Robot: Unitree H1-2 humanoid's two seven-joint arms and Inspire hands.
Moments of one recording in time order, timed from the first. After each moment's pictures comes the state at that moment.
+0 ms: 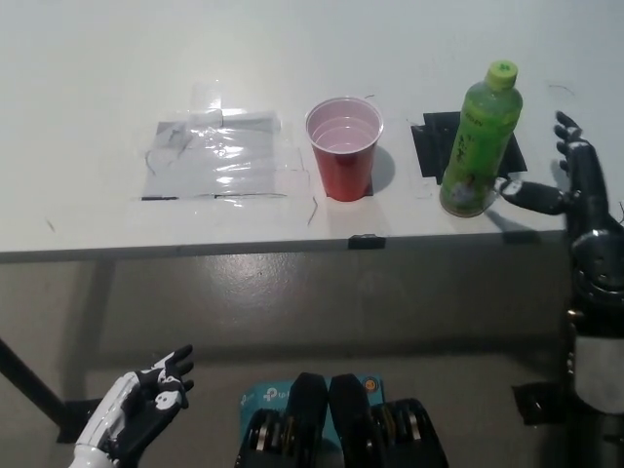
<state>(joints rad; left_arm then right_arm) 0.10 0.27 -0.04 -0.34 -0.31 0.45 -0.06 -0.63 0.02 -0.29 0.15 -0.47 0.47 0.14</state>
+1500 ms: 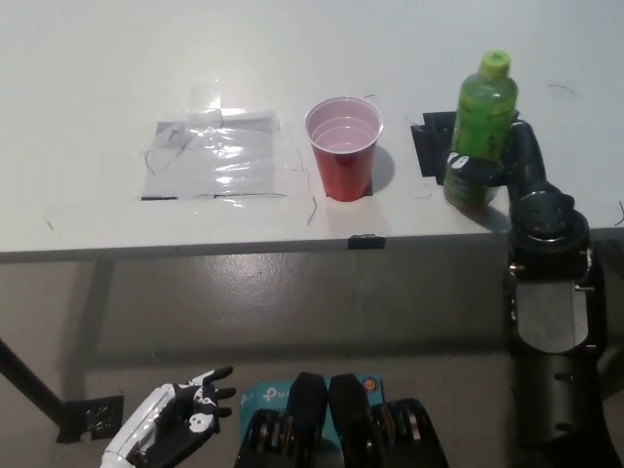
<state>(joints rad) 0.09 0.30 -0.12 -0.35 -0.22 0.44 -0.17 -0.79 0.08 -0.31 0.40 -0.55 0.47 0.10</state>
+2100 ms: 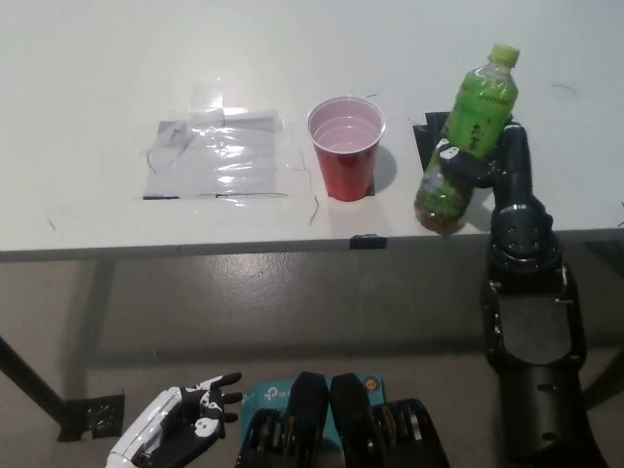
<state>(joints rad) 0.09 0.30 -0.13 -0.34 -0.21 0.44 -0.20 -0.76 0.09 -0.30 0.47 -0.43 0.29 -0.14</state>
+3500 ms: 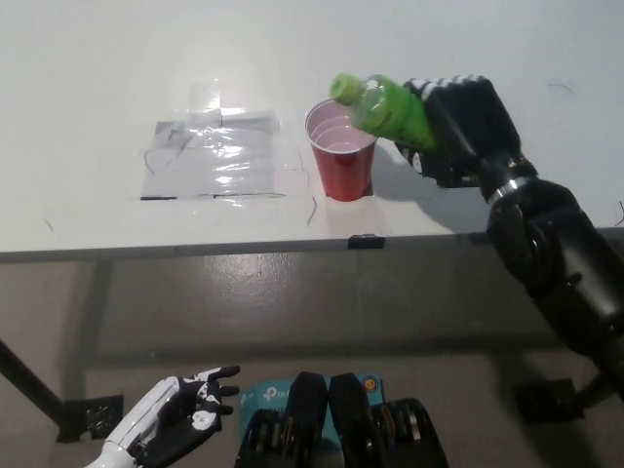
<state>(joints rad) 0.06 0.33 -0.13 -0.35 -0.17 0.45 -0.24 -0.86 -0.32 0.52 0.50 -0.82 -0.02 -0.19</state>
